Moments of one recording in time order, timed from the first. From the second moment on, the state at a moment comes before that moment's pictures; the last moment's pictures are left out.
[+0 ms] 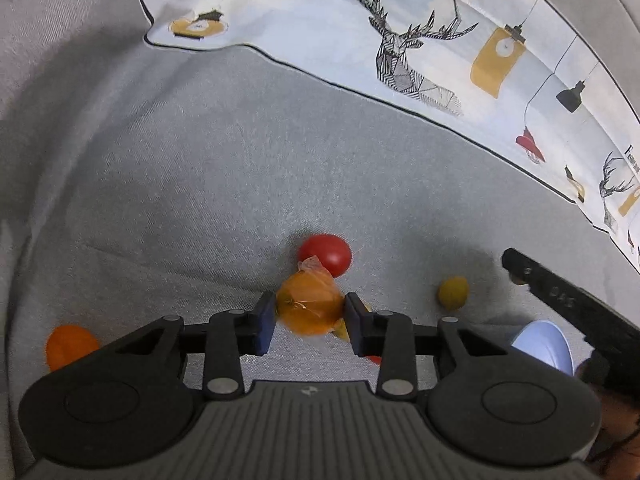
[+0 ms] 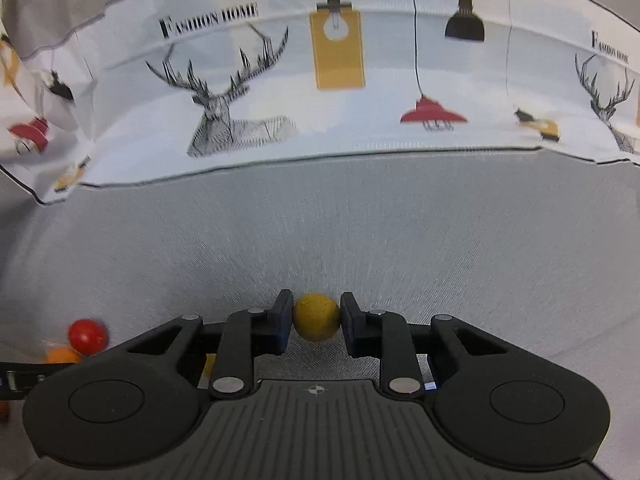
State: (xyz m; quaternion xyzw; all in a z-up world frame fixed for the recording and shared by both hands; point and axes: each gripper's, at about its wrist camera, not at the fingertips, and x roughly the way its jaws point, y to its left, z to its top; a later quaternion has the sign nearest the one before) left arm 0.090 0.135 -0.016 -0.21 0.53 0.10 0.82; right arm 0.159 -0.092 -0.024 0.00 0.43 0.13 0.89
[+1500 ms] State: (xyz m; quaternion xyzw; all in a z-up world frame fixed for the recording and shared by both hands) left arm 0.082 0.050 0.028 -0.09 0.50 0.02 0.86; right arm 0.052 -0.198 0.040 0.01 0.39 0.13 0.91
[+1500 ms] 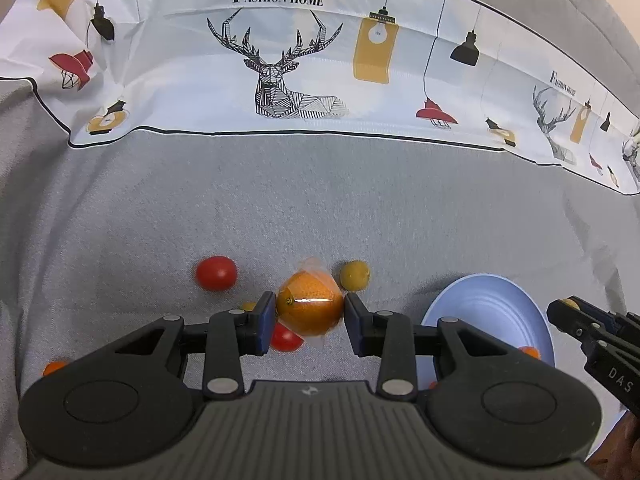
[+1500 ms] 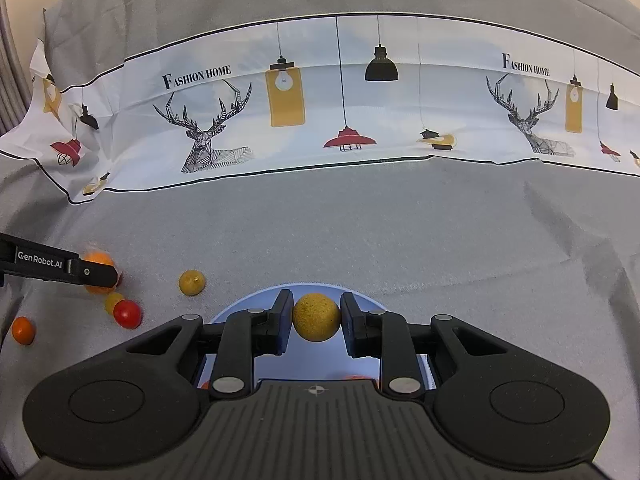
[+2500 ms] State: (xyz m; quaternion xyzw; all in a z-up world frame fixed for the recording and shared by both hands) left arm 0.076 -0.008 0.024 -0.05 0.49 -0.06 0.87; right arm 0.057 -0.206 0.034 0.00 0.40 0.11 0.91
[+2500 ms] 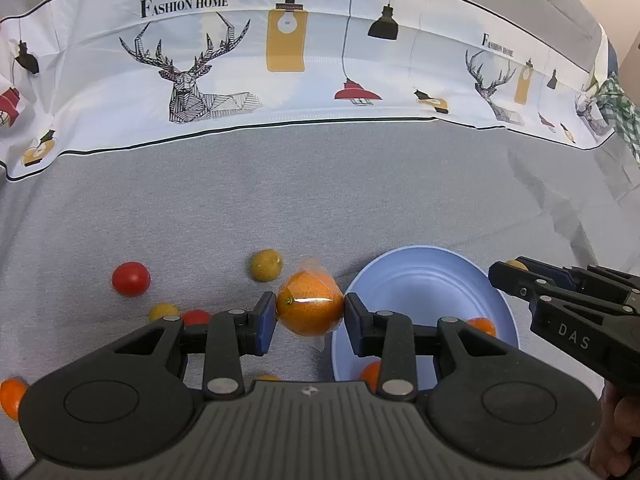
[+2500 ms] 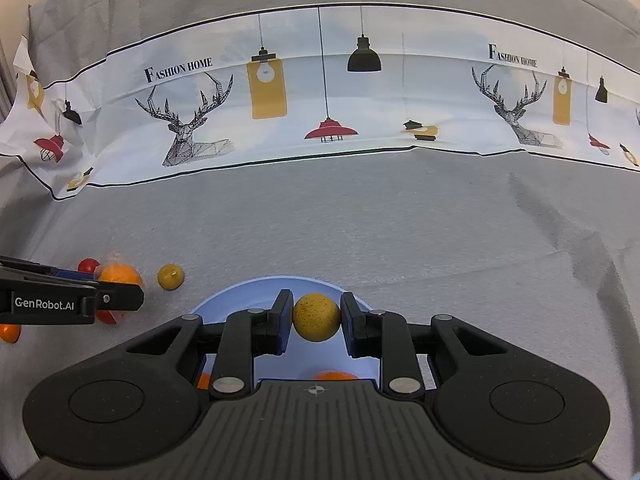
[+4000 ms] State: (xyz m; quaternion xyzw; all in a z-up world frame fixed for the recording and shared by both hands) left arm 0.061 -0.062 0.015 -0.01 0.49 -0.18 0.86; right arm 0.062 -0.213 0.023 0.01 0.41 0.09 0.91
